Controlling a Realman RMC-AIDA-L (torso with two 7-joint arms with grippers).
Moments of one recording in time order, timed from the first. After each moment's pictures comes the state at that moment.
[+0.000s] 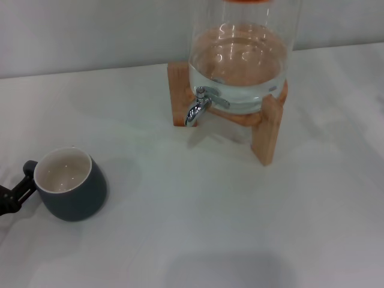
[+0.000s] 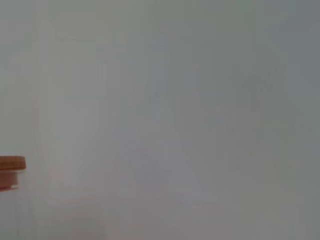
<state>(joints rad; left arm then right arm) -0.30 -2.08 1.05 0.24 -2.22 -1.06 2.54 0.23 2.00 -0.39 -0.63 1.81 1.40 -2.00</state>
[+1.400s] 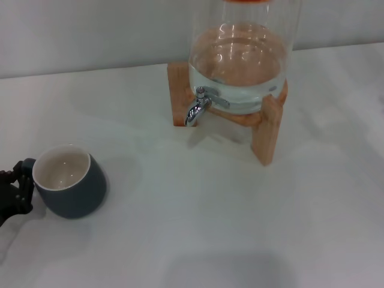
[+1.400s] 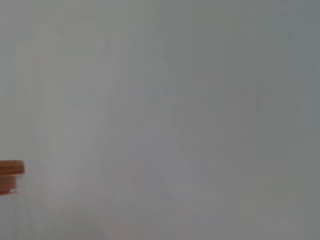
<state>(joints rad) -0.30 -2.08 1.07 0.24 -2.19 -1.09 2.54 0.22 2.00 -0.39 -0.63 1.82 1.40 -2.00</state>
